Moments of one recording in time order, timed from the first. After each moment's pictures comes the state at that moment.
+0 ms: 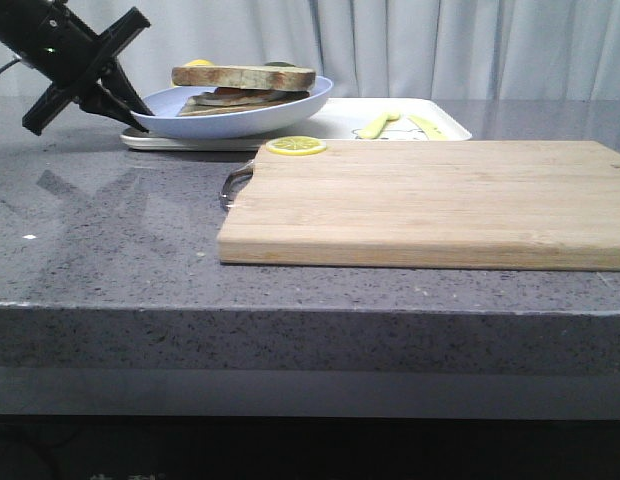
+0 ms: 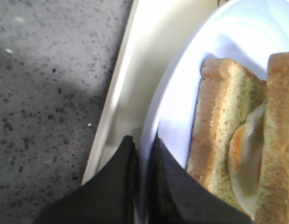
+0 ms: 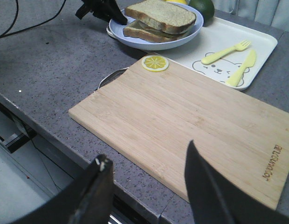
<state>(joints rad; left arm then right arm) -0.04 2.26 -2.06 -0.74 1.01 -0.09 0.39 0.48 -0.74 0.24 0.72 -0.26</state>
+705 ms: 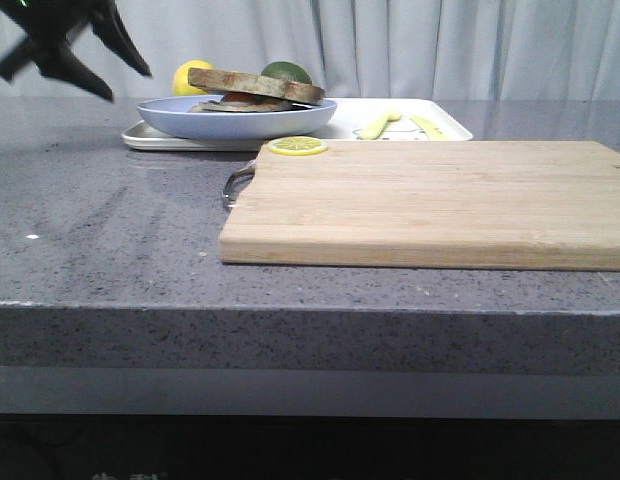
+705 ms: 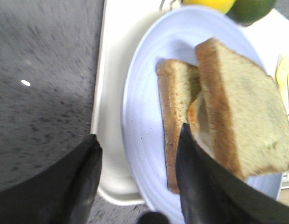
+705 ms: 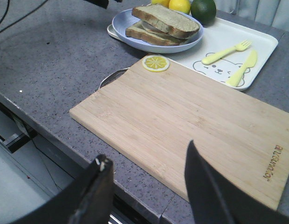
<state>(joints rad) -0.03 2.11 -2.06 -0.59 1.03 0.02 0.39 0.48 -0.74 0.24 0.72 -0.26</state>
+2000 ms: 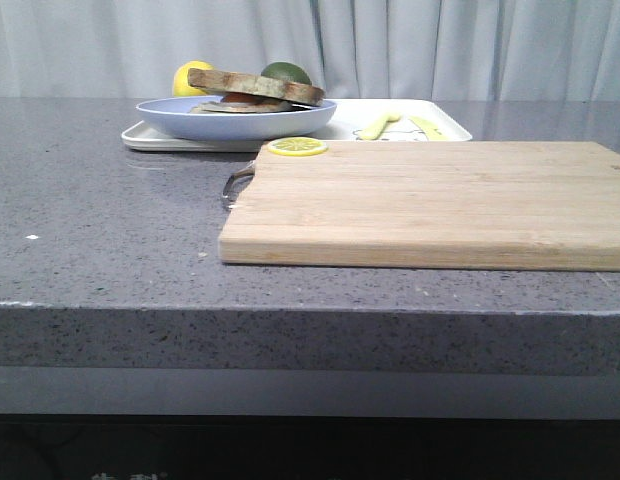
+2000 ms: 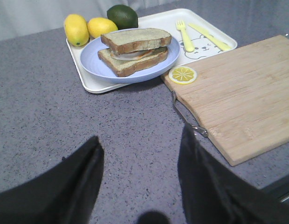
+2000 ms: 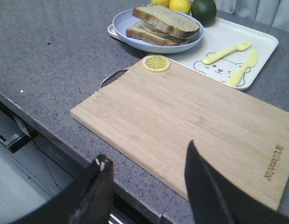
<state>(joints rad) -0.33 0.54 -0.75 -0.22 0.66 0.29 0.39 0.48 -0.74 0.25 0.72 -0.26</state>
